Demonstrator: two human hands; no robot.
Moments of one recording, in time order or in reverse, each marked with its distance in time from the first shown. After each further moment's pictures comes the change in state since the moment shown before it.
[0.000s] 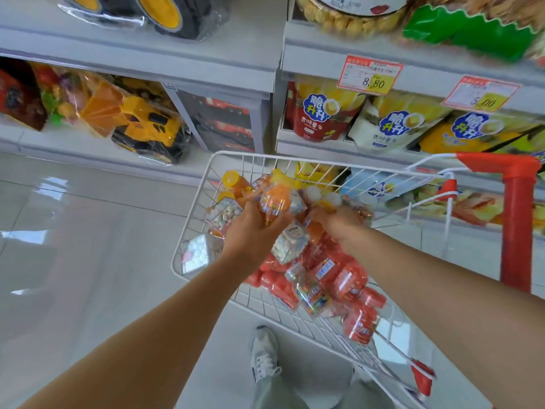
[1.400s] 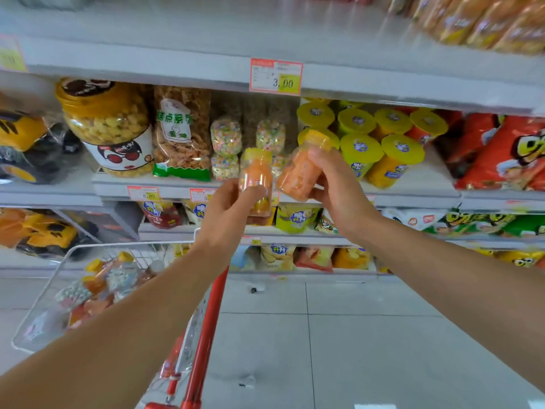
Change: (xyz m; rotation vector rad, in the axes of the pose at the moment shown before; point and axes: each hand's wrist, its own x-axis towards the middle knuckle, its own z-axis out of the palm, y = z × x) left_hand -0.172 0.358 0.167 -0.640 -0.033 0.428; right_hand -0.175 0.018 -0.450 0.621 -0.015 -0.848
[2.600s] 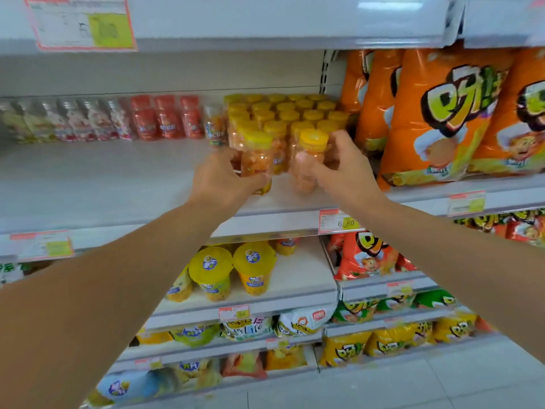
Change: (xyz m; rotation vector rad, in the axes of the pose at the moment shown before) left_hand 0.126 0.164 0.320 0.589 0.041 0.409; right_hand 0.084 -0.157 -0.329 -0.540 0.302 -0.432
